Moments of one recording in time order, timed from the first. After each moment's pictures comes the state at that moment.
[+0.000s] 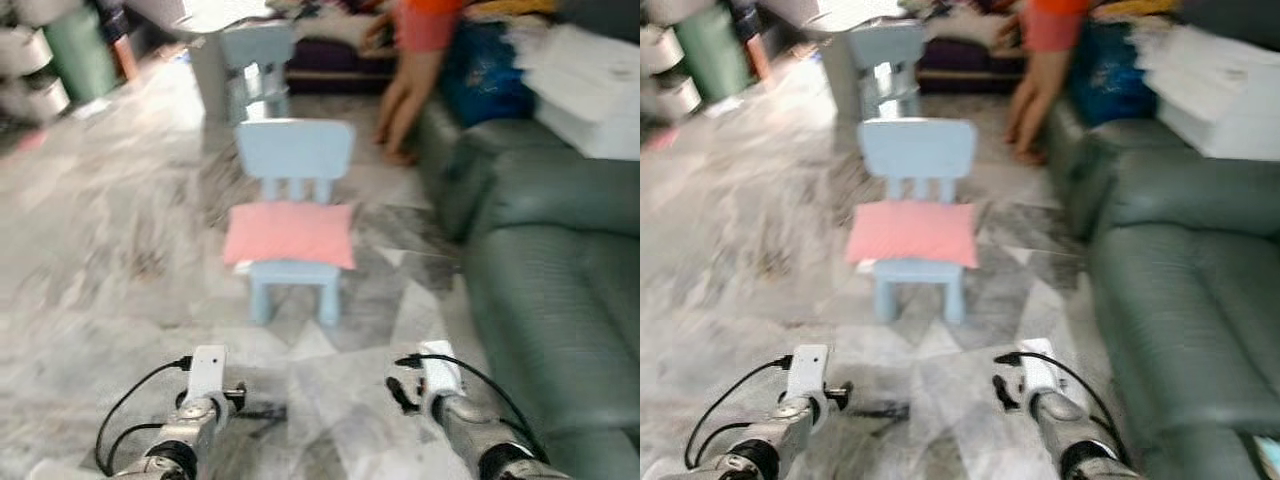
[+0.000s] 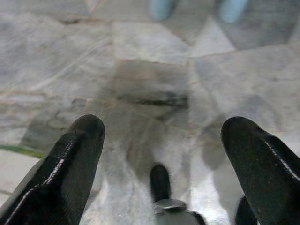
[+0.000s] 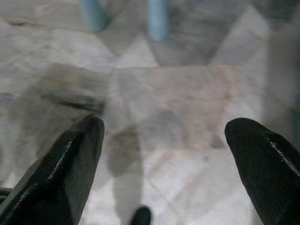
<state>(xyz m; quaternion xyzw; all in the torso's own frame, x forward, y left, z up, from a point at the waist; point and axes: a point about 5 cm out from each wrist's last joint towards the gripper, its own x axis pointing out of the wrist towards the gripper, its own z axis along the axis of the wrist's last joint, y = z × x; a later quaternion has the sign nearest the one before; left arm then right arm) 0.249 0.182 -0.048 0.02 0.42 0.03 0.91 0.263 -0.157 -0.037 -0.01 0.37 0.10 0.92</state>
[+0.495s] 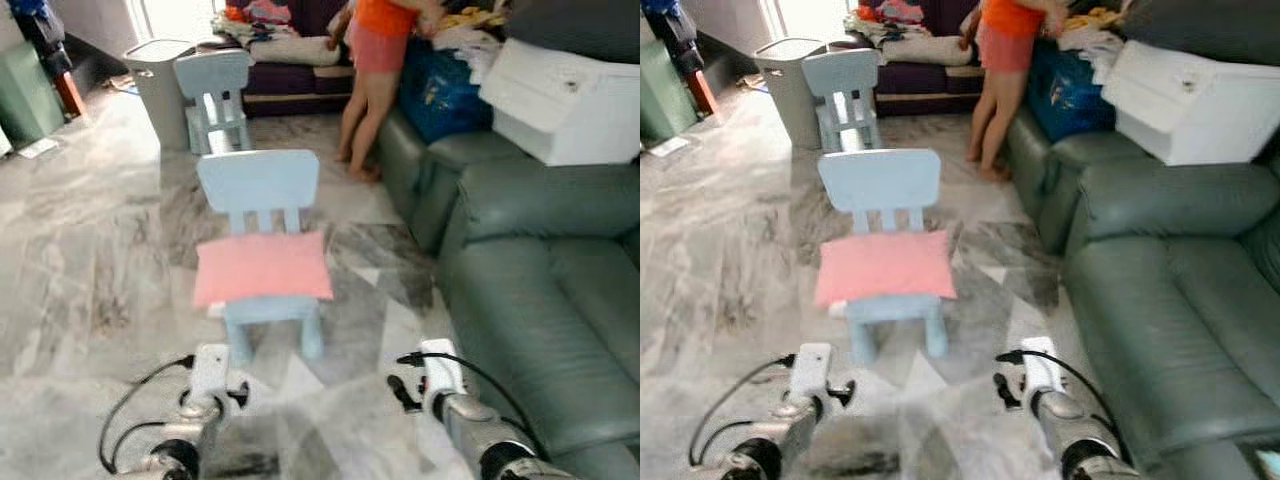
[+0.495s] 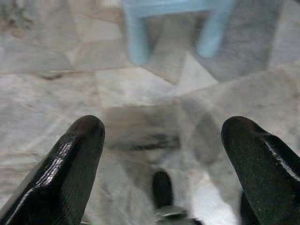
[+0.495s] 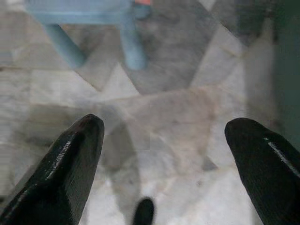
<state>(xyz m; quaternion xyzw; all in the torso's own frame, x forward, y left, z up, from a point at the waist) 0.251 0.178 -0.047 0.02 0.41 0.03 0.91 0.259 -0.164 -0.040 -0.01 0.38 0.09 0.92</state>
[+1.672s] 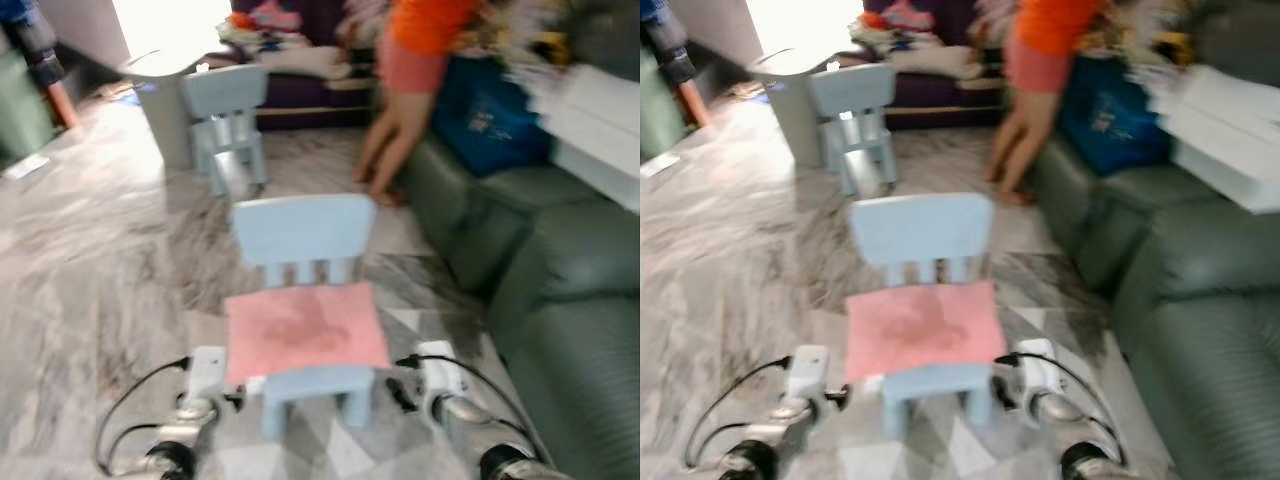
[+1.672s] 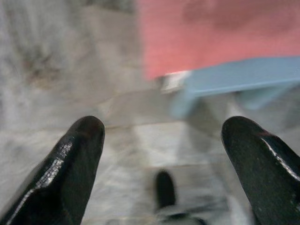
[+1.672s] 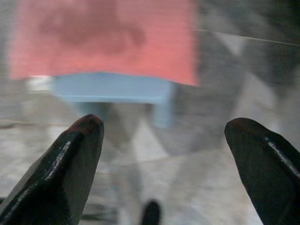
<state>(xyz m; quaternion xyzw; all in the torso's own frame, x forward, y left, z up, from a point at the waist) 0.243 0.191 -0.051 0.04 0.43 0.04 0.90 0.262 -0.147 -0.038 0.00 0.37 0.11 0.92</state>
